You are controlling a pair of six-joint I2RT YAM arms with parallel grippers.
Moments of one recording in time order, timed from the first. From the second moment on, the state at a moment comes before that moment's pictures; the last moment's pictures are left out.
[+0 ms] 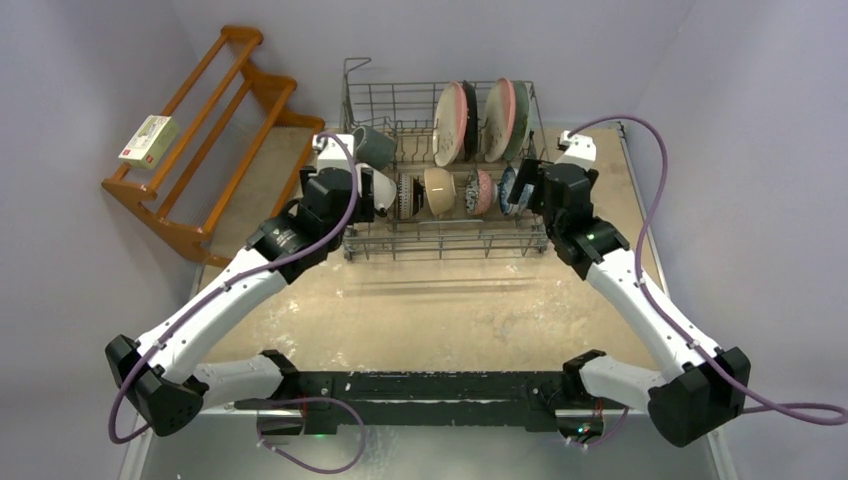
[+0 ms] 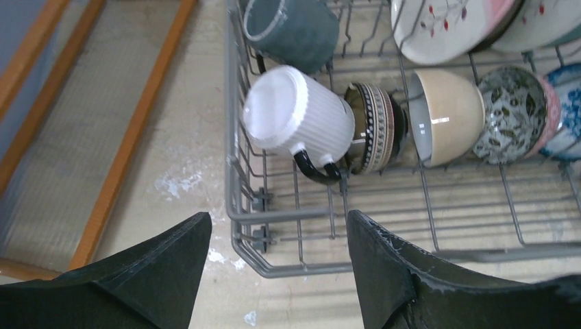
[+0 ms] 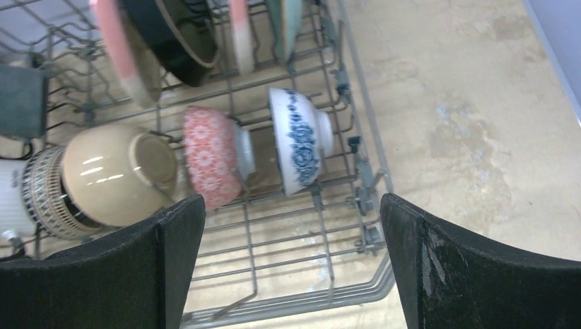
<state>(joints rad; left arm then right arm) -0.70 1.15 1.17 -0.53 -0.61 -0.32 0.44 1.13 1.03 -0.30 0.46 0.36</state>
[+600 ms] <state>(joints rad) -0.51 1.25 1.25 -0.51 -0.57 -0.31 0.20 1.18 0.91 -0.19 0.25 0.42</state>
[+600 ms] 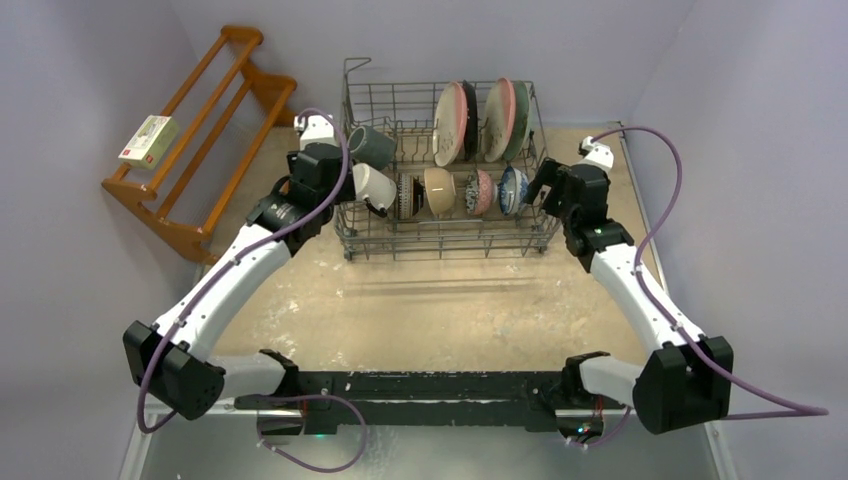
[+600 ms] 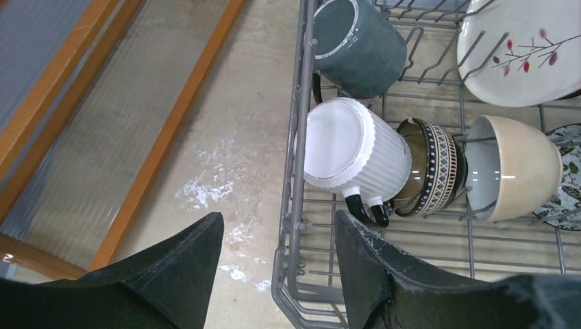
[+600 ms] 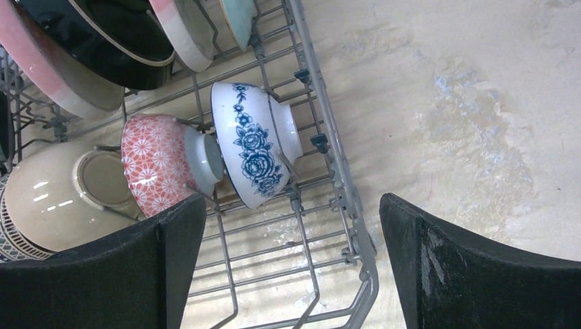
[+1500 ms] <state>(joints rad) -0.41 1.31 1.20 -0.45 -0.35 -0.36 0.14 1.28 0.86 -0.11 0.21 0.45</state>
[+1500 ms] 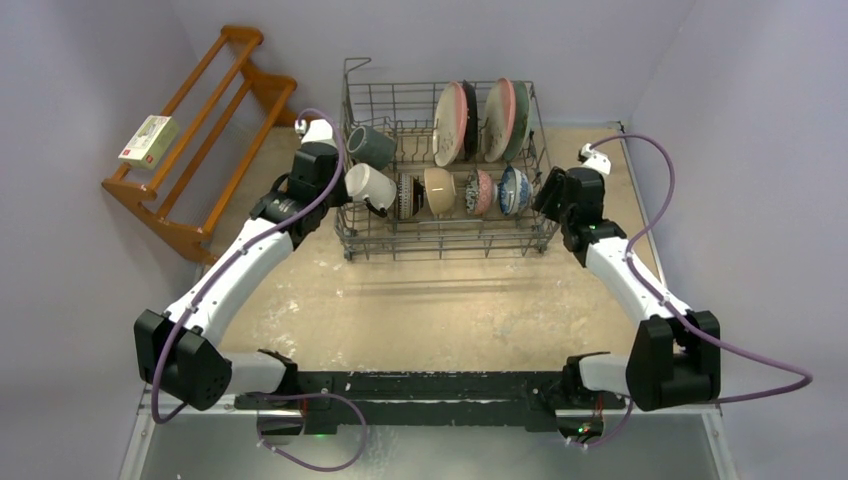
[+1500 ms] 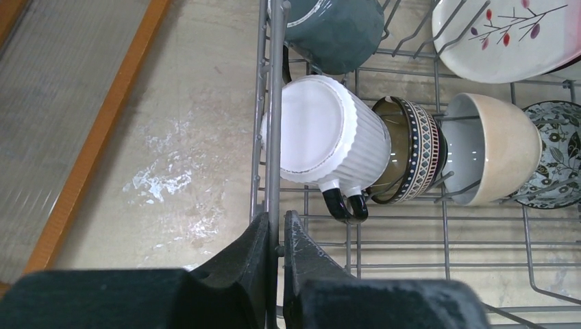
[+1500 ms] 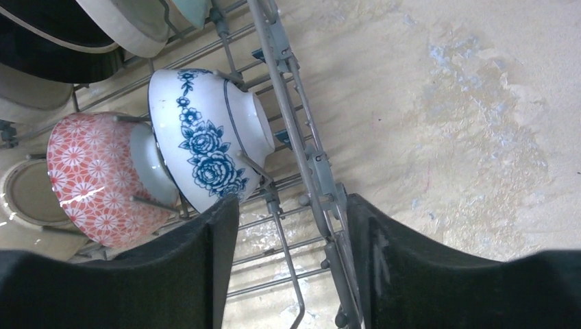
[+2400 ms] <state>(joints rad) -0.40 1.22 1.12 -0.43 -0.31 -0.36 0.11 1.18 0.76 -0.09 0.08 0.32</state>
